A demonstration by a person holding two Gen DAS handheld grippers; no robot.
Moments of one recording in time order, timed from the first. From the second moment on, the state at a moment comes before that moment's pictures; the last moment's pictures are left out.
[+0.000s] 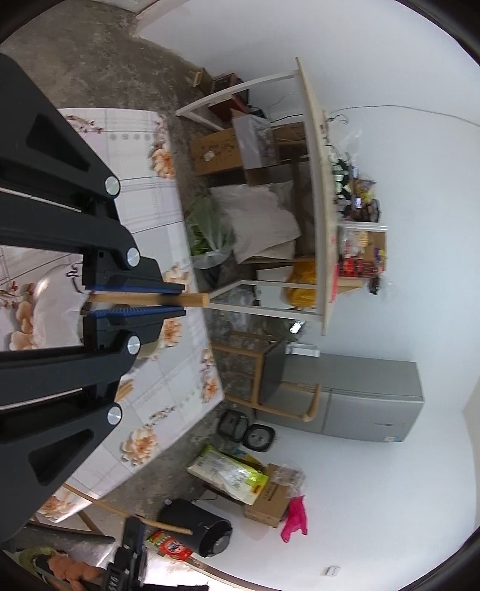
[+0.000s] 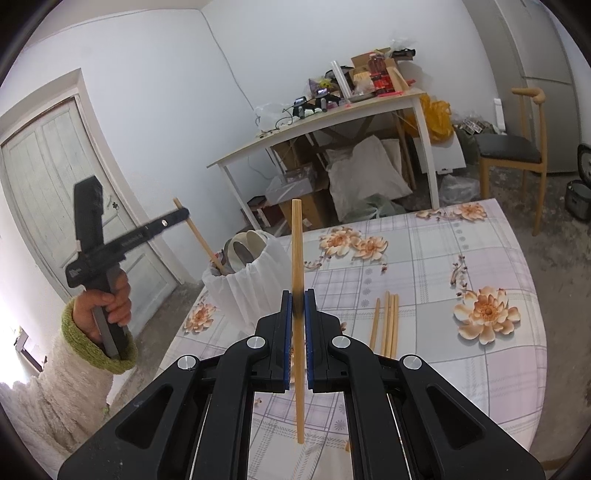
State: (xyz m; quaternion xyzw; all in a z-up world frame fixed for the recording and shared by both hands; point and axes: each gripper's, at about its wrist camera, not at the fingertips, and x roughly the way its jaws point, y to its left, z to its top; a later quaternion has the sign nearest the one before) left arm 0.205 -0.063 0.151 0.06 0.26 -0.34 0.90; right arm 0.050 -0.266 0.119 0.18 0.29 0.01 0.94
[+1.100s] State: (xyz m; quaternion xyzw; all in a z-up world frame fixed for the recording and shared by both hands) left arm 0.148 0.019 0.113 -0.06 0.25 -0.35 0.90; right arm 0.145 -0.239 0.228 0.13 0.15 0.07 0.98
